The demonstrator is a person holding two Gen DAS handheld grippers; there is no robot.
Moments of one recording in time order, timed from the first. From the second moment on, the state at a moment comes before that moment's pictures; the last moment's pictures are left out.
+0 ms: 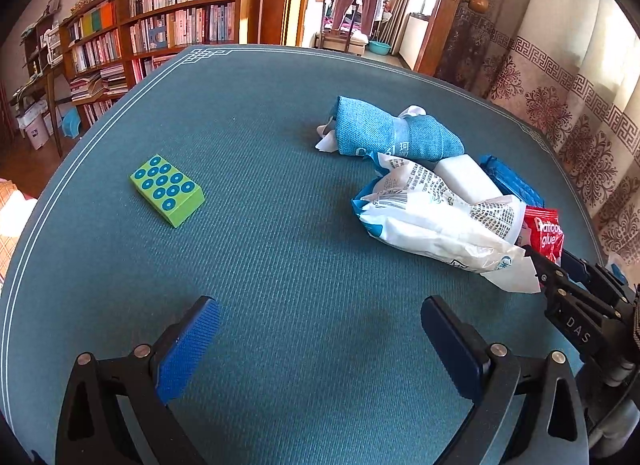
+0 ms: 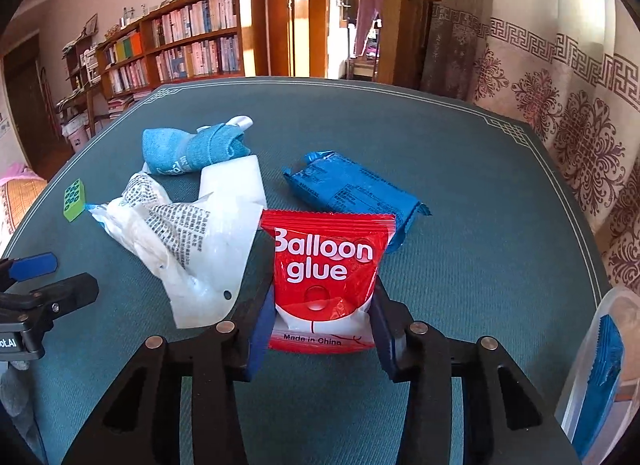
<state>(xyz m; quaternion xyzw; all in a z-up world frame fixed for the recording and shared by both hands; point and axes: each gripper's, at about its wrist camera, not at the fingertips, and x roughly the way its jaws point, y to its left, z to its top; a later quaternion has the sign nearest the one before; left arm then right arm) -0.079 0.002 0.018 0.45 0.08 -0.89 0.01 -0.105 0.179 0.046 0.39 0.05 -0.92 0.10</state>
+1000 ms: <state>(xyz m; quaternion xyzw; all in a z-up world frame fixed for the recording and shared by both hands) -0.073 -0.030 0.039 0.41 0.16 -0.90 0.00 -0.005 0.106 0.035 0.41 0.04 -0.88 0.24</state>
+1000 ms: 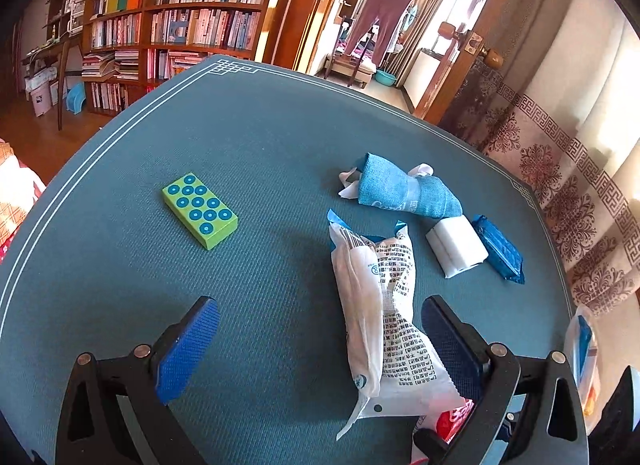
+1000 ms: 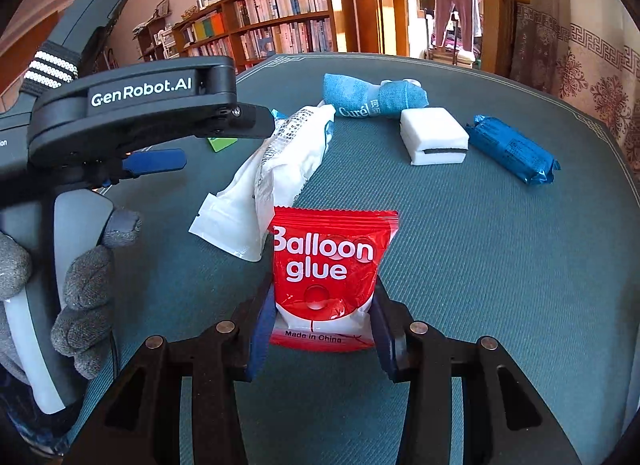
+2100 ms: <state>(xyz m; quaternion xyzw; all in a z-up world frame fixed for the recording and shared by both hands) -0.092 0.020 0.023 0.43 0.05 -0.90 -0.03 0.019 0.177 0.035 0.40 -0.06 -0.90 0.17</state>
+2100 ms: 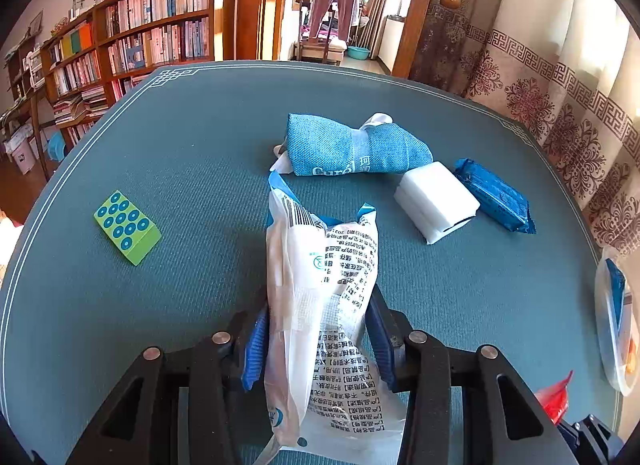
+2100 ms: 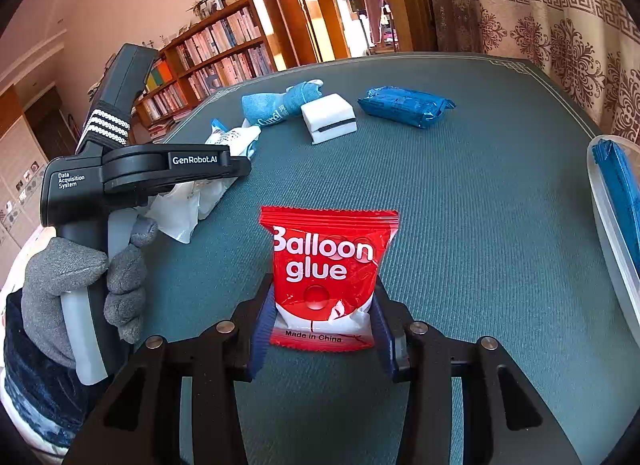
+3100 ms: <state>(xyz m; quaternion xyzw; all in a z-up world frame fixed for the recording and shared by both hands) -0.062 0.072 0.038 0.41 0.00 -0.91 -0.08 0.048 0.291 0.076 0.34 -0.12 -0.93 0.02</state>
